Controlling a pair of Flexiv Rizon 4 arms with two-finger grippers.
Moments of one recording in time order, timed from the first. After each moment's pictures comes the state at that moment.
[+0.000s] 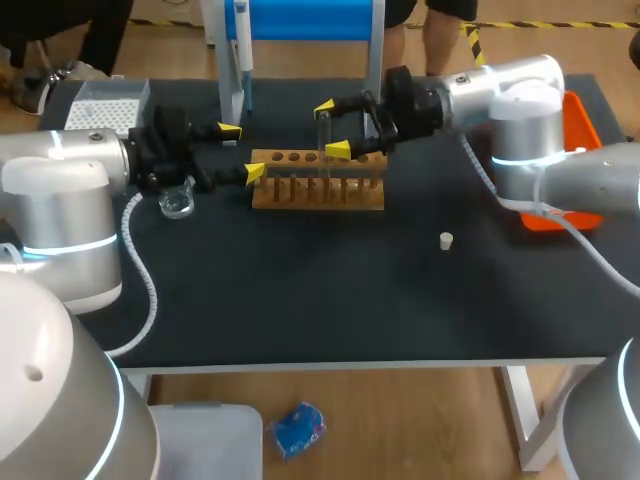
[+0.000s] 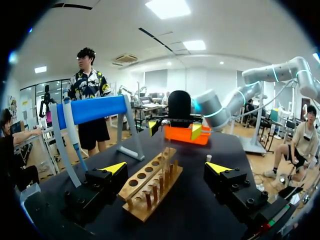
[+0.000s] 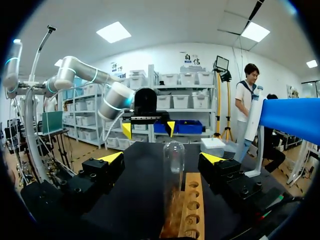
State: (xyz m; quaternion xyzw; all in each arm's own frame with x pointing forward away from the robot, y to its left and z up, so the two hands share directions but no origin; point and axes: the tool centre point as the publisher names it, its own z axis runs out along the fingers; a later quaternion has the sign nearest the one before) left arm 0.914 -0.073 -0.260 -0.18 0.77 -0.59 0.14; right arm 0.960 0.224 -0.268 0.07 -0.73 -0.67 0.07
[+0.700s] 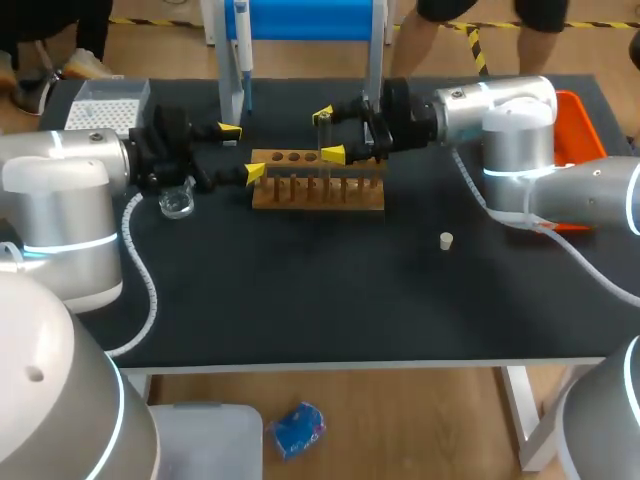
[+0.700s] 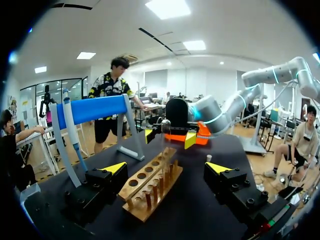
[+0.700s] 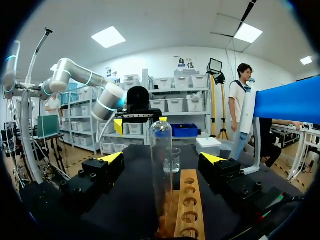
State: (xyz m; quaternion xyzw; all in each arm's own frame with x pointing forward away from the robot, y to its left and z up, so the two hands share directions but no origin) left arm 0.915 -0.073 -0.260 -0.18 0.77 -0.59 0.14; right arm 0.969 0.227 -0.286 0.04 -0.72 -0.69 0.07
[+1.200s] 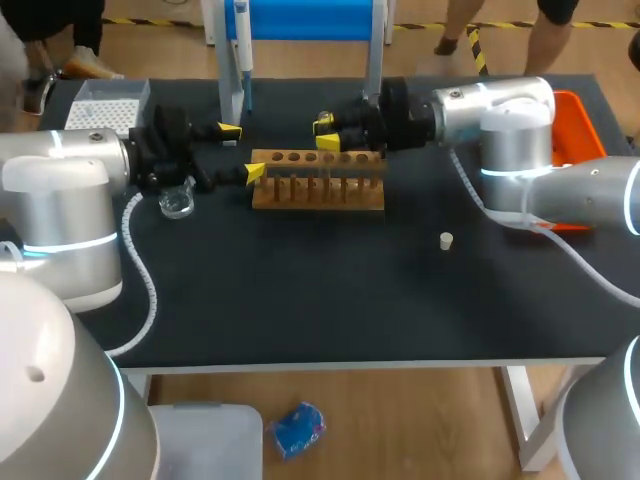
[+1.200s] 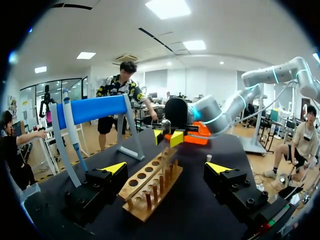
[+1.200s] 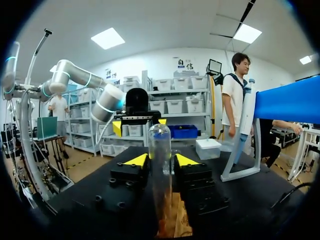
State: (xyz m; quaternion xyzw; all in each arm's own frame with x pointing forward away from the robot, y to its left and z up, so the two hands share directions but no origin) left arm 0.915 -0.073 -0.260 -0.18 0.77 -0.59 0.14; right arm 0.970 0.232 -0.283 0.04 -0.71 -0.70 0.07
